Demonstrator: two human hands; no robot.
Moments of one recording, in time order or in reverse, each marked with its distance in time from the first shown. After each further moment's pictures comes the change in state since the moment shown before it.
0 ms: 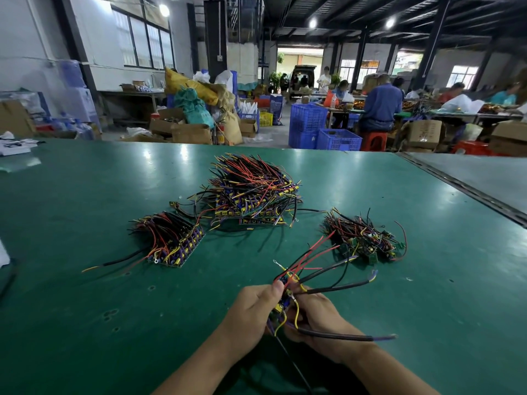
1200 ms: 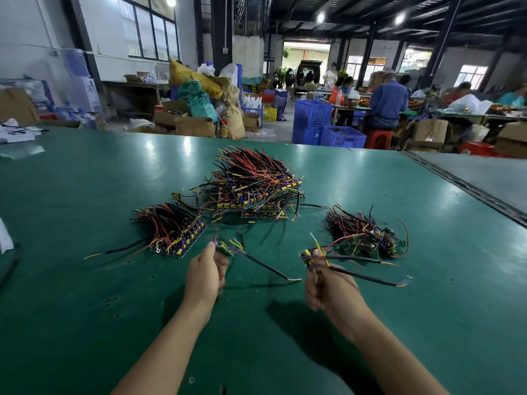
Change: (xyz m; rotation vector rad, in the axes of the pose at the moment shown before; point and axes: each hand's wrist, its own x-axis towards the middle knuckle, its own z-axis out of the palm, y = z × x) left_hand 0.030 -0.021 -0.058 -0.140 0.672 -0.300; right_hand 0.009 -0.020 -0.027 -0.044 0.103 -0.148
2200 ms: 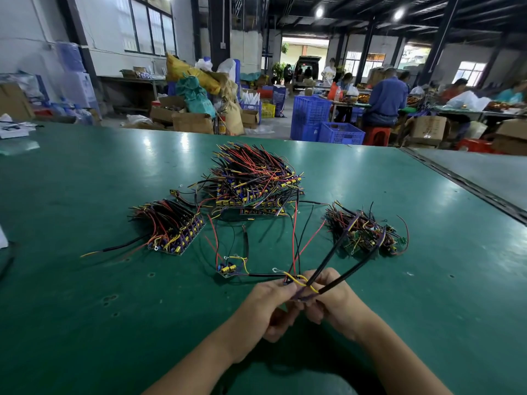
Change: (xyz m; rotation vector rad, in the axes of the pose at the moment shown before) left_hand -0.074 0.002 0.034 -0.009 -0.873 0.107; right_hand -0.009 0.000 0.000 -0.225 -0.313 -0.081
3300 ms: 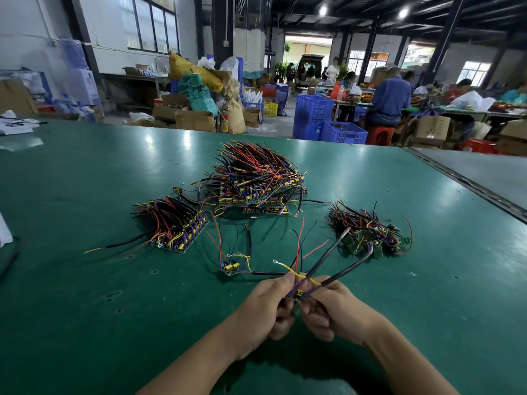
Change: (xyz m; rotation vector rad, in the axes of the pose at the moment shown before) left_hand 0.004 -0.002 0.001 -0.213 0.070 -0.065; right_hand -0.017 -0.018 0.012 0.061 -0.104 0.216
